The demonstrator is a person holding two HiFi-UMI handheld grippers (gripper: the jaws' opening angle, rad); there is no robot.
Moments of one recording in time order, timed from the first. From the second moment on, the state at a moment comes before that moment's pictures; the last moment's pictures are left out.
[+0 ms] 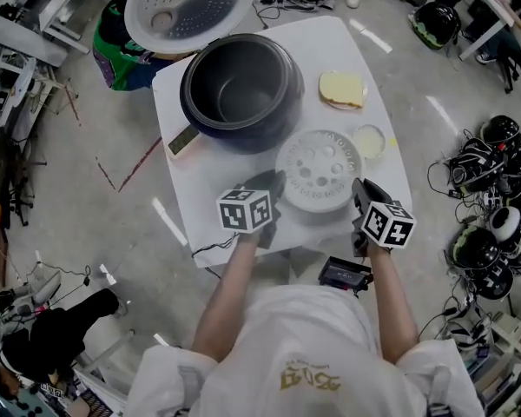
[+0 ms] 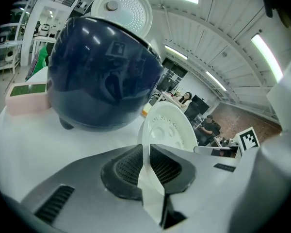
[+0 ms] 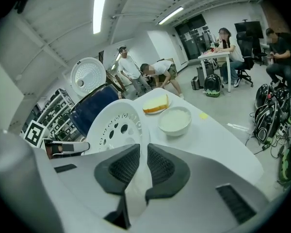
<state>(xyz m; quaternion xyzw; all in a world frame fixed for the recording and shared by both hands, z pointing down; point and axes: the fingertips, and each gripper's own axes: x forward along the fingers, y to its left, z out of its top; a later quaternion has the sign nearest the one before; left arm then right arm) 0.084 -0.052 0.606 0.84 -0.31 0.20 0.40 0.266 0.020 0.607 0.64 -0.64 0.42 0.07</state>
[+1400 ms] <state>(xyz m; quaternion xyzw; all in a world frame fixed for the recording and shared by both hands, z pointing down) 0.052 -0.075 0.427 0.87 -0.38 0.06 0.32 0.249 -0.050 0.432 0.56 -0.76 0.32 -0.04</state>
